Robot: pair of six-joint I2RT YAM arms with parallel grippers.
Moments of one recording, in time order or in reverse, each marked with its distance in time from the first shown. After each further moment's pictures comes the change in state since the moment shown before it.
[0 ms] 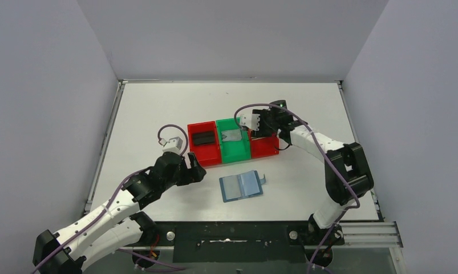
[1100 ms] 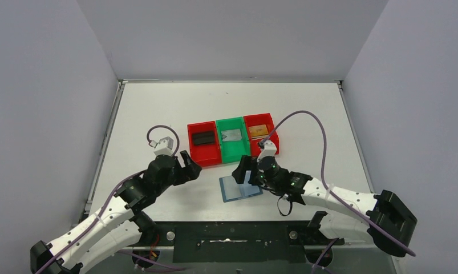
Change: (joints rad) left arm 0.002 -0.103 -0.014 -0.015 -0.075 -0.057; right arm 0.459 -0.597 -0.578 0.121 0.397 1.973
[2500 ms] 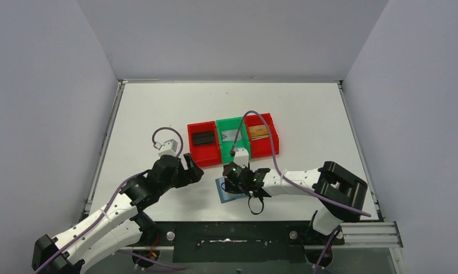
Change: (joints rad) left arm 0.005 0.046 -0.028 0.007 0.040 -0.018; right arm 0.255 0.491 0.293 -0.179 0.248 0.051
